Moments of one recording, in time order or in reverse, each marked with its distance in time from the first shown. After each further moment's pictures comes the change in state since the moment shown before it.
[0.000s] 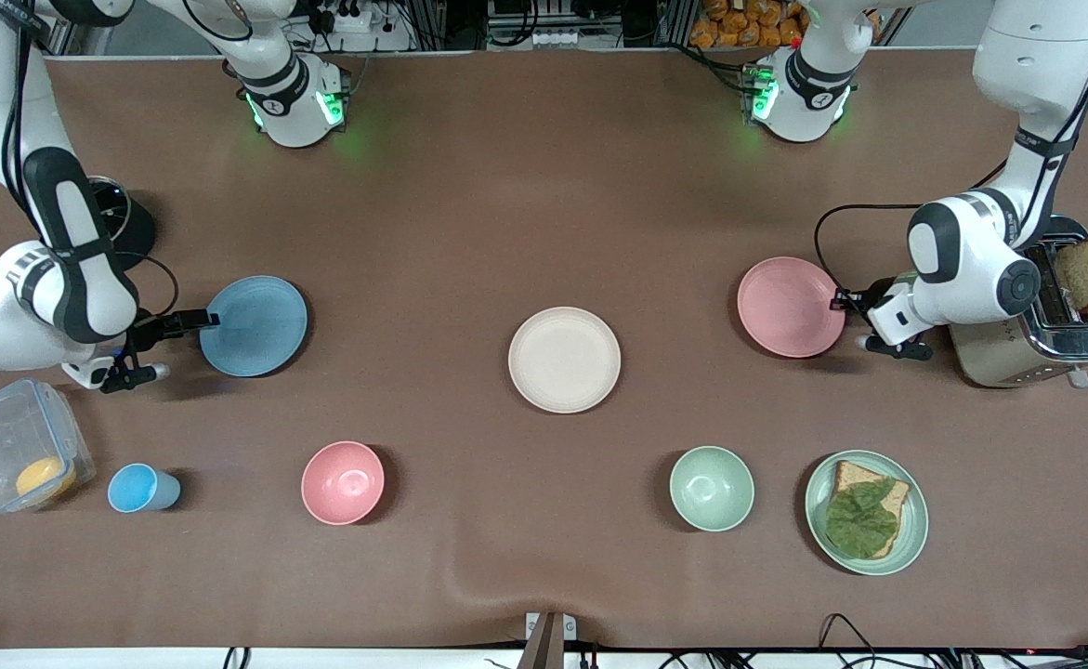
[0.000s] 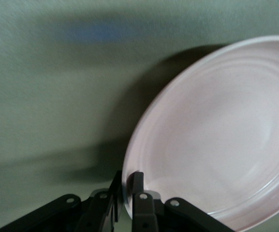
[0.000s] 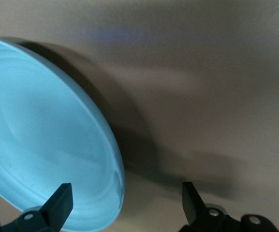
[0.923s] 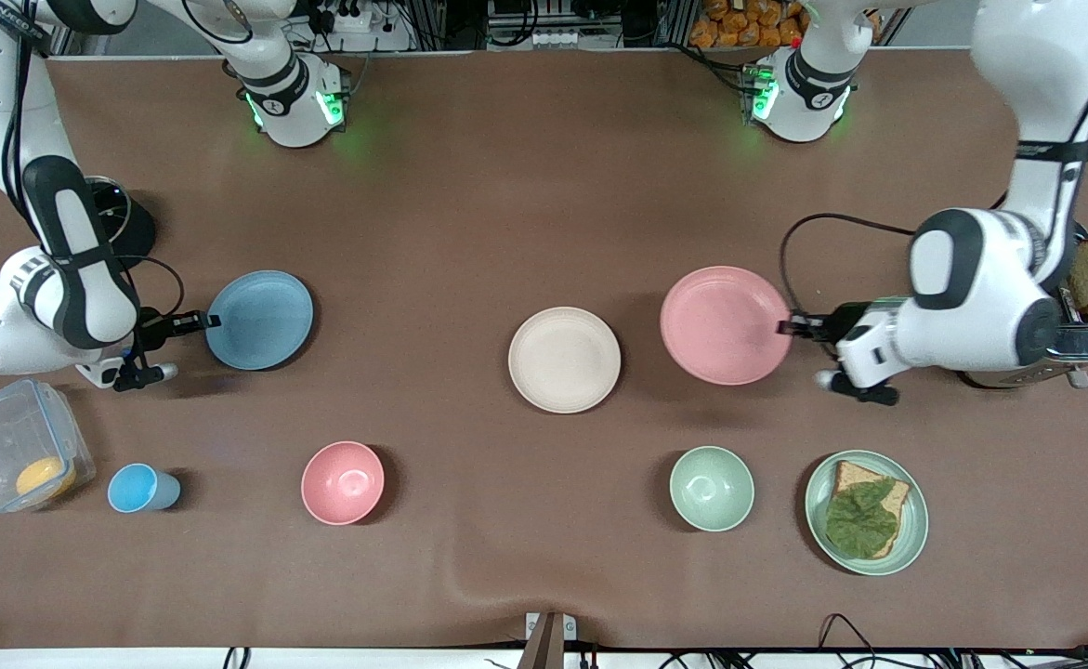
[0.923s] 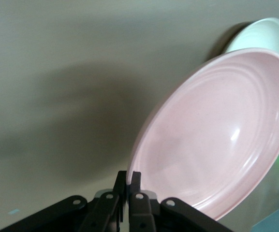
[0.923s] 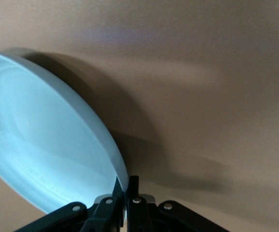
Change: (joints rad) left arm -0.062 0.050 -0.220 0.485 -0.144 -0.415 -0.254; right arm -0.001 0.006 0.006 0.026 0.030 -0.084 0.000
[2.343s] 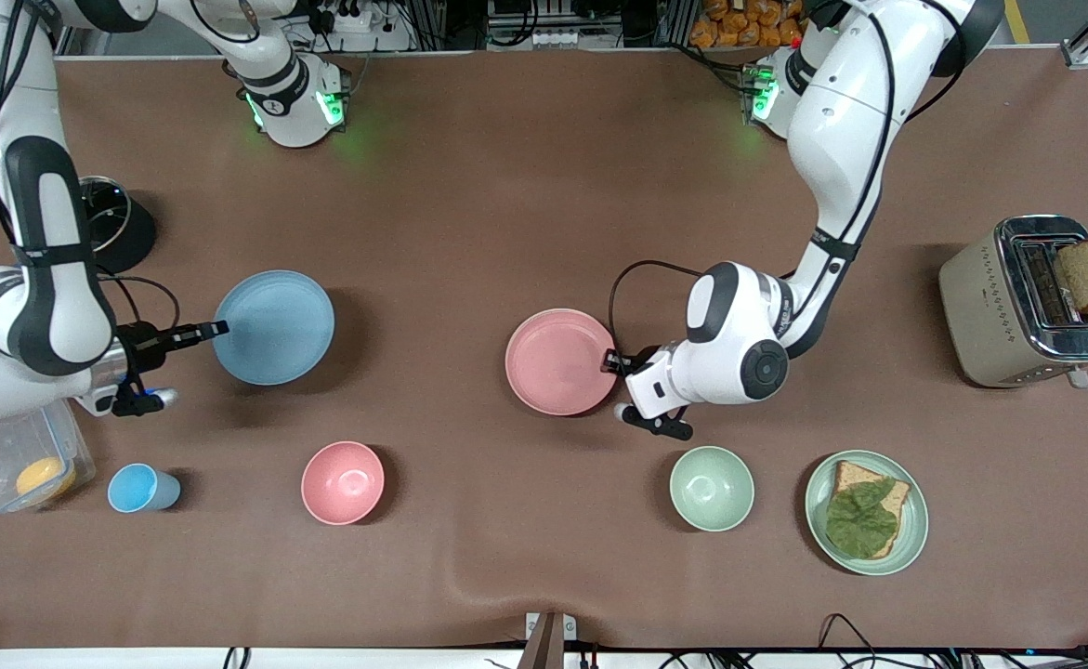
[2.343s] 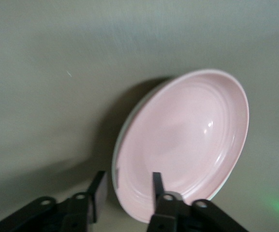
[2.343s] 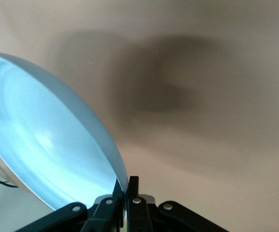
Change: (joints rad) left arm -0.315 0.334 -0.002 0.287 -0.029 0.297 -0.111; right arm 0.130 -0.001 0.018 0.312 0.074 -0.387 0.307
